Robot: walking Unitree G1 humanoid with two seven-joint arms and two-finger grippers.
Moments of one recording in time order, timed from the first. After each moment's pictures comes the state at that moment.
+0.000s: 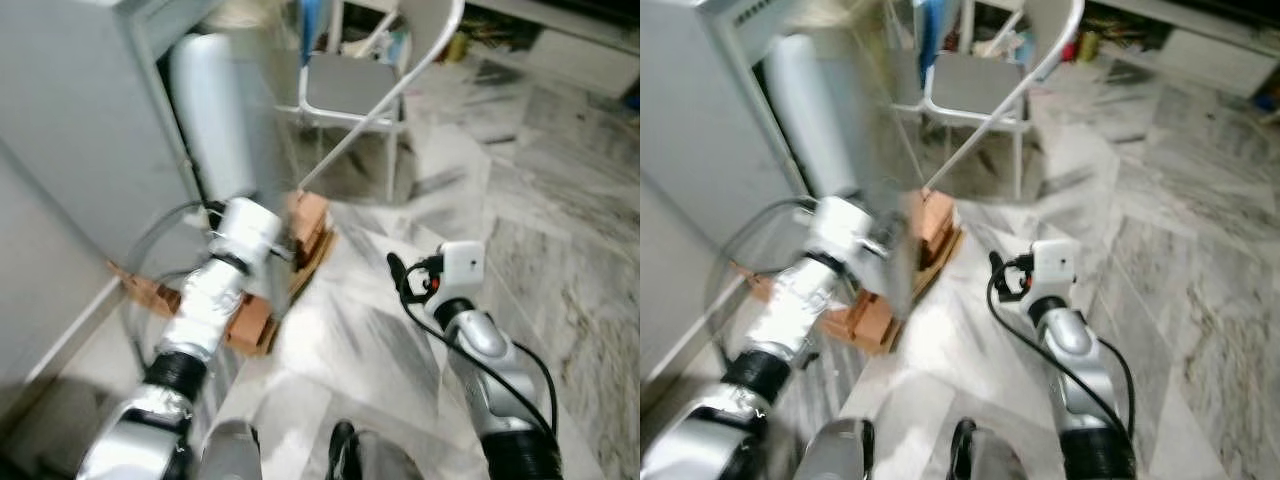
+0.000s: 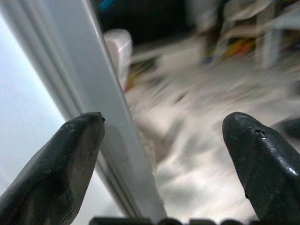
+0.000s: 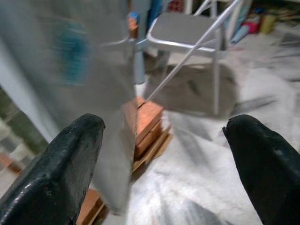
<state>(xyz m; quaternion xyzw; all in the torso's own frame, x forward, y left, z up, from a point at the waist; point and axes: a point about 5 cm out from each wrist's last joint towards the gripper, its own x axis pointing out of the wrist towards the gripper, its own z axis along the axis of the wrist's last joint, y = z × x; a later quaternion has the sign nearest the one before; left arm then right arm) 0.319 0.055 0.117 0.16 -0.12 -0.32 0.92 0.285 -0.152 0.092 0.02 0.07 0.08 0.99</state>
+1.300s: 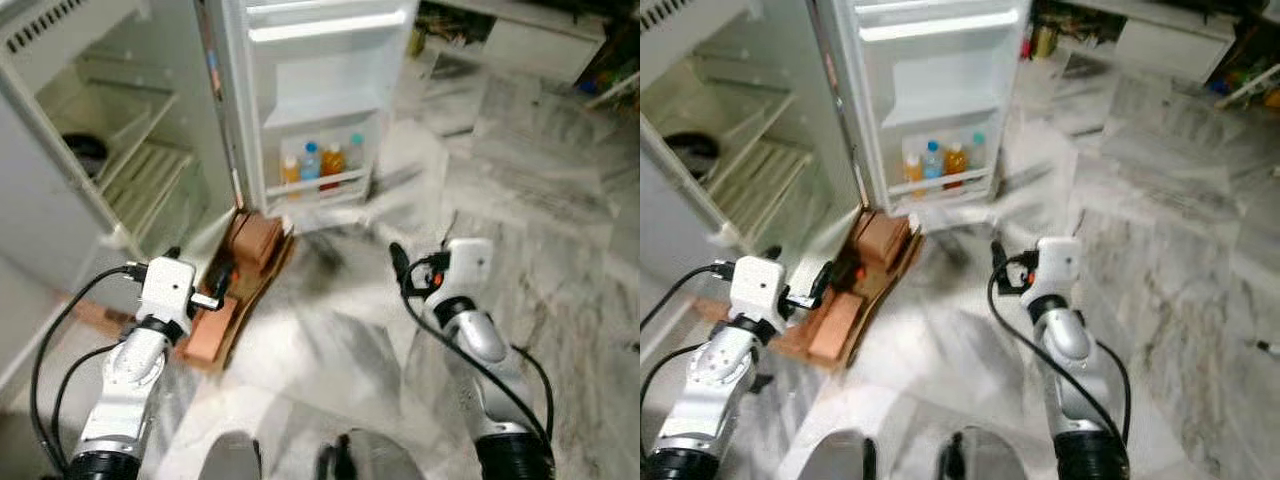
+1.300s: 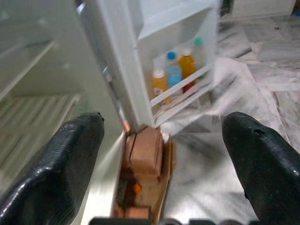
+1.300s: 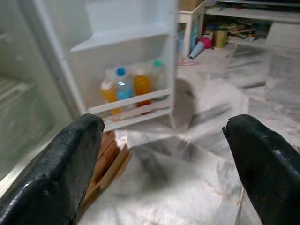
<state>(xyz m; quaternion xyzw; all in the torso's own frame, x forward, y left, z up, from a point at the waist) 0.267 0.197 0.080 0.12 0.03 -0.09 0.99 0.285 -0.154 0.096 0.04 0.03 0.06 1.00</state>
